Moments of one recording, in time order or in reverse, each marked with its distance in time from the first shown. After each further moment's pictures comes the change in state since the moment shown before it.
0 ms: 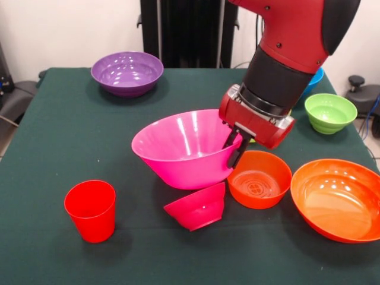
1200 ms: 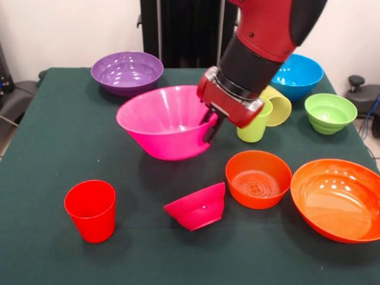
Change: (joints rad) arm -0.003 -0.043 -0.011 0.142 -0.068 0.000 0.000
